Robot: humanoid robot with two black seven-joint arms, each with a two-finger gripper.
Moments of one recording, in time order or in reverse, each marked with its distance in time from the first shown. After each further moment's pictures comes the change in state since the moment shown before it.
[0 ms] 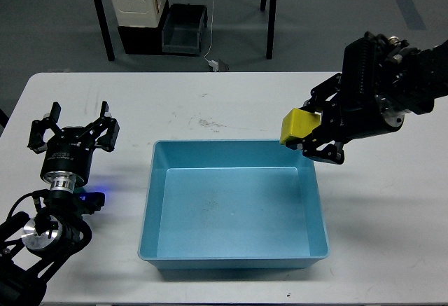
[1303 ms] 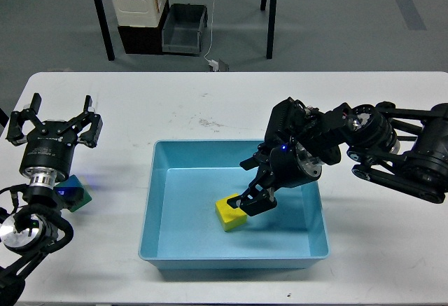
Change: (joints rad) left arm -0.015 0.144 -0.001 0.000 0.082 -0.009 0.000; right arm -0.323 0.349 0.100 -0.341 0.168 -0.049 0.000
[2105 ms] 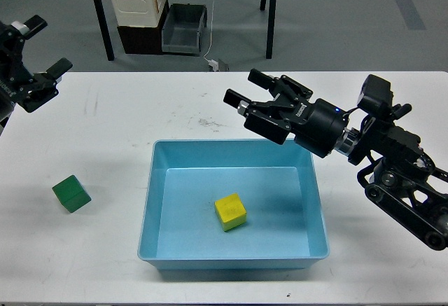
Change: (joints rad) left arm -0.284 0.485 -0.001 -0.016 1.656 -0.011 0.000; right arm -0.713 -0.005 0.827 0.251 0.286 -0.454 0.000
